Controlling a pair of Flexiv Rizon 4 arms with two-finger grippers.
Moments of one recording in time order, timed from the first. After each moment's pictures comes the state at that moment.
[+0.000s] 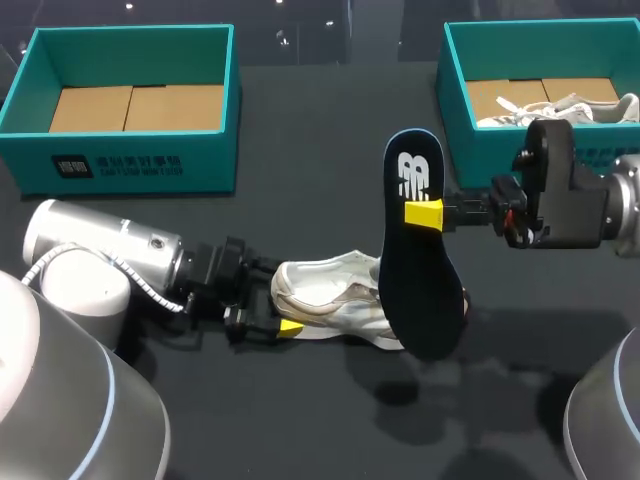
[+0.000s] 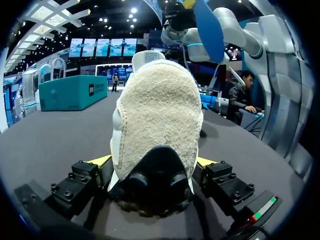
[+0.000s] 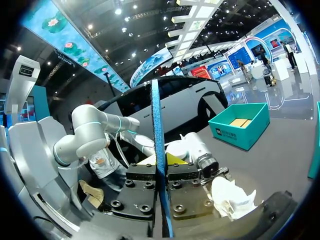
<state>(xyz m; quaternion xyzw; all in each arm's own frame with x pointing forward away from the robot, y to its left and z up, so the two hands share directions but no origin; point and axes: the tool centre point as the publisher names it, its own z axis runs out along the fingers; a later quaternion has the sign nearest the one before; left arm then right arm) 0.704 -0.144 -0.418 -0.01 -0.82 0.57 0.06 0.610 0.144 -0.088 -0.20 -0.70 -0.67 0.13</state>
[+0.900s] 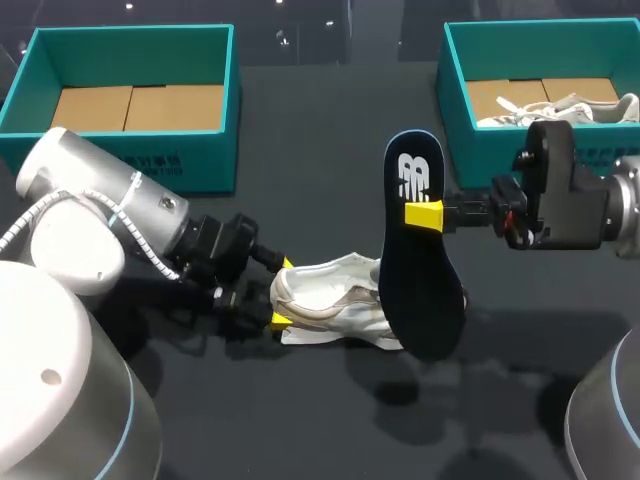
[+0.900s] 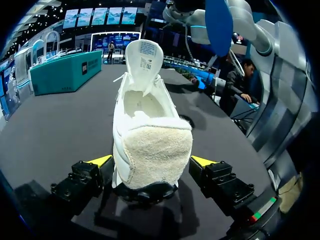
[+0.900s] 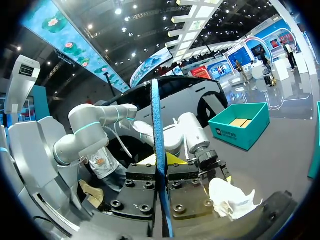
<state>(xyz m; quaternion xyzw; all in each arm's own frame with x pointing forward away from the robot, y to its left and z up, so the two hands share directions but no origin) 0.692 -0.125 -0.389 -0.01 -0.89 0.44 0.10 0.609 0.144 -0.089 -0.20 -0.70 -0.67 0.13</state>
